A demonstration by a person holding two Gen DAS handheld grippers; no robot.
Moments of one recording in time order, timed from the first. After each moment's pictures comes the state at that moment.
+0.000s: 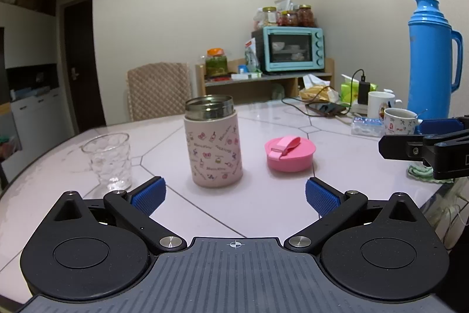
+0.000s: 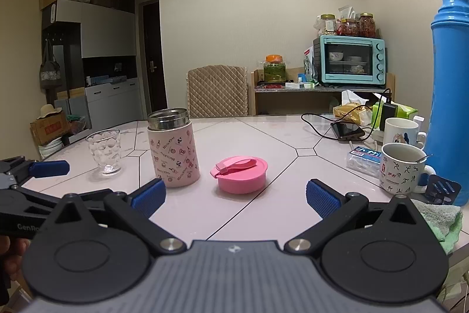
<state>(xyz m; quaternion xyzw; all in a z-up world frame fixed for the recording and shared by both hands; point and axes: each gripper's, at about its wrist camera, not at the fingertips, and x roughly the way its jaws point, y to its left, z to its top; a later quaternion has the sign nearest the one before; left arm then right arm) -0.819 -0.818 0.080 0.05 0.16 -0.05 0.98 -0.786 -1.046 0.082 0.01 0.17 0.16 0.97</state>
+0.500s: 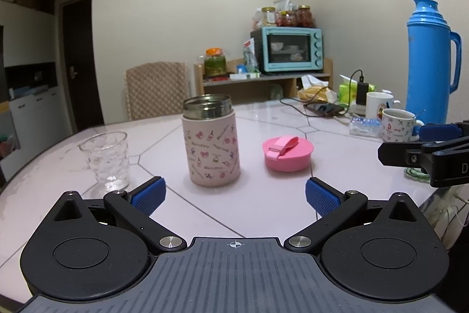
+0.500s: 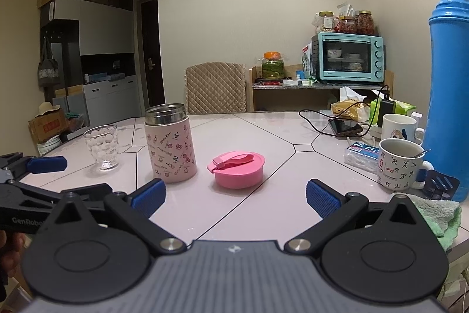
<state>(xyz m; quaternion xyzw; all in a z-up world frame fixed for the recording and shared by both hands) -0.819 -0.819 0.078 0.05 0.16 -0.05 0.98 -0.786 -1.048 0.077 0.01 0.17 0.15 0.97</state>
